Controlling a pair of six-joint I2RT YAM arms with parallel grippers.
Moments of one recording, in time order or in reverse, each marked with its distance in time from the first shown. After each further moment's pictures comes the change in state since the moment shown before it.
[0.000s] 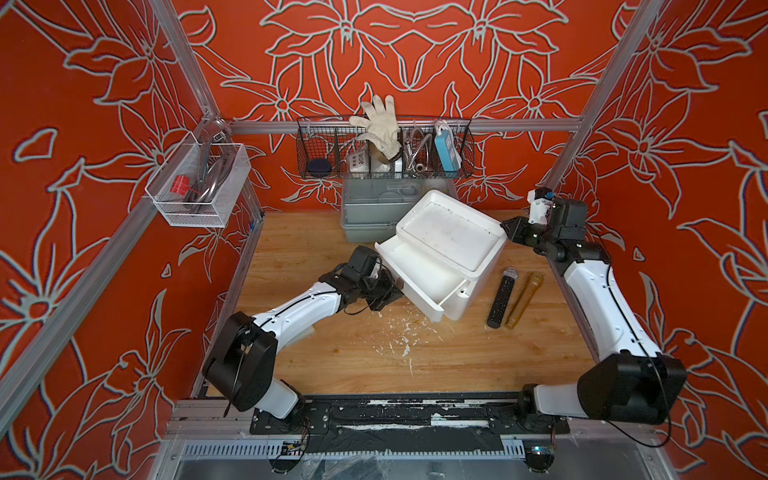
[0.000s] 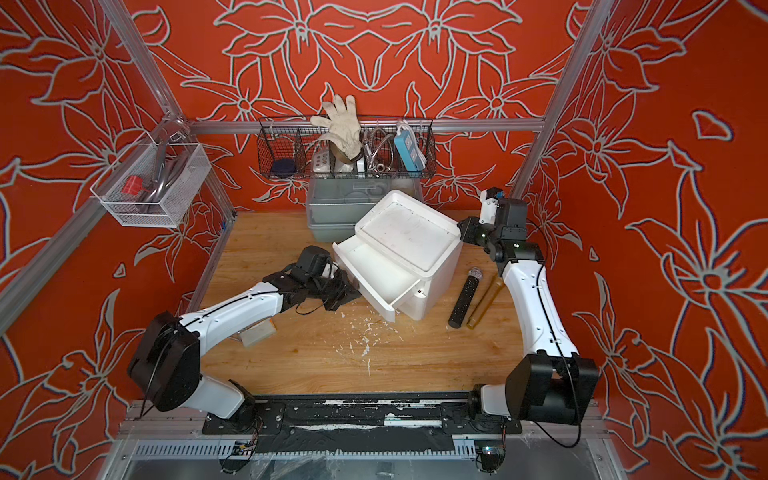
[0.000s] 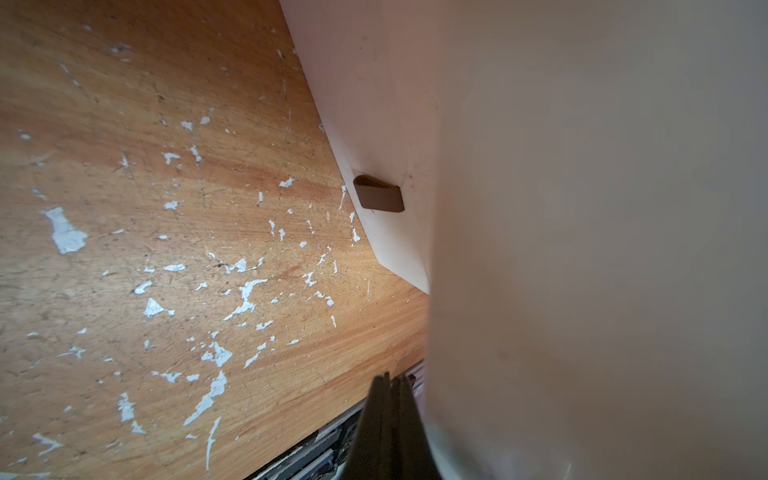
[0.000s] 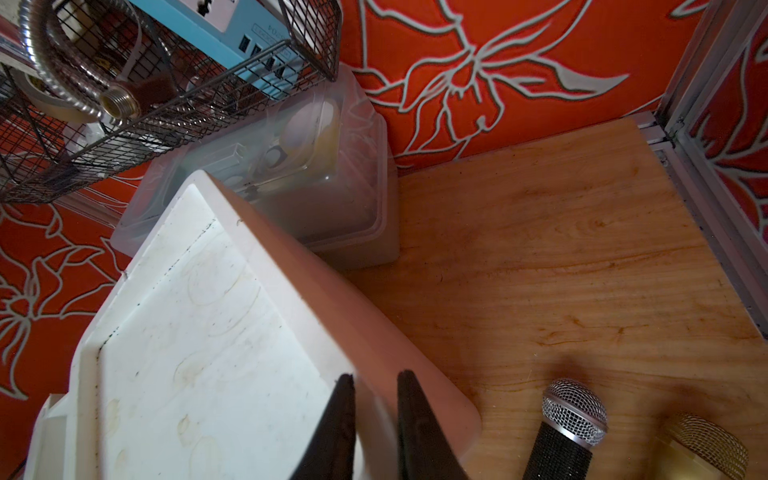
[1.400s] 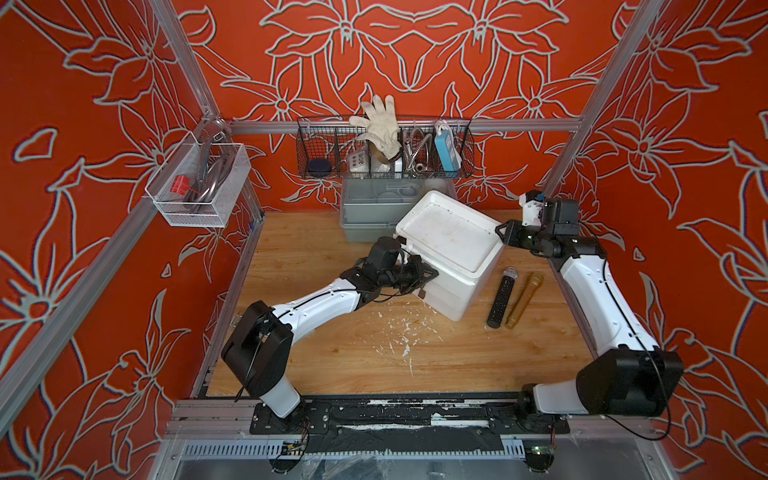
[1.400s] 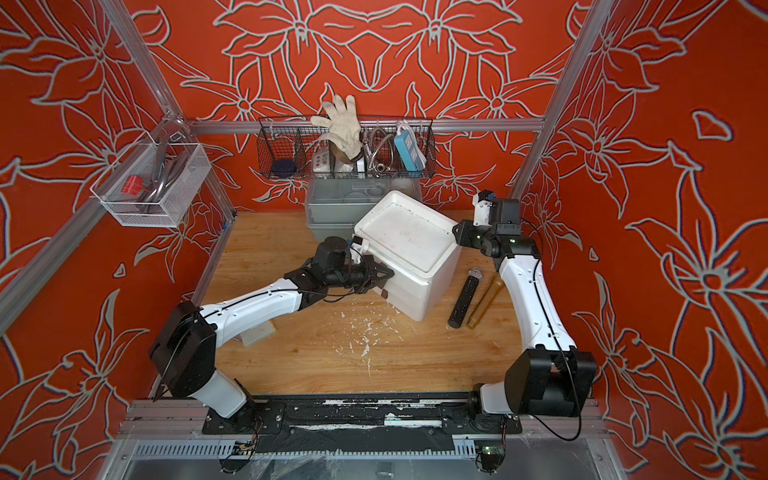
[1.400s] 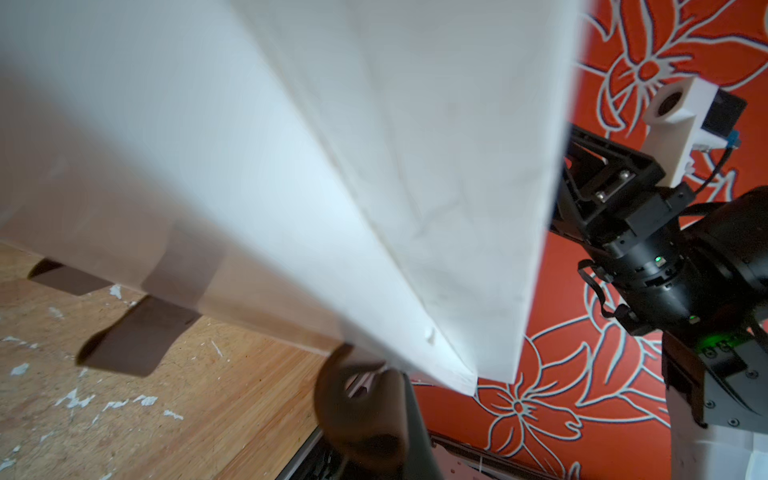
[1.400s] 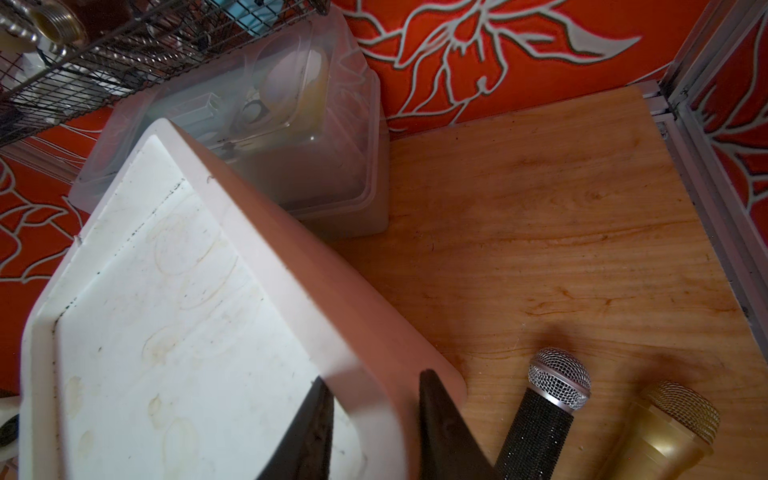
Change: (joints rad) left arm -0.119 0.111 0.133 0.352 0.011 0.061; right arm 0.031 0.030 0.043 -0.105 0.042 -0.048
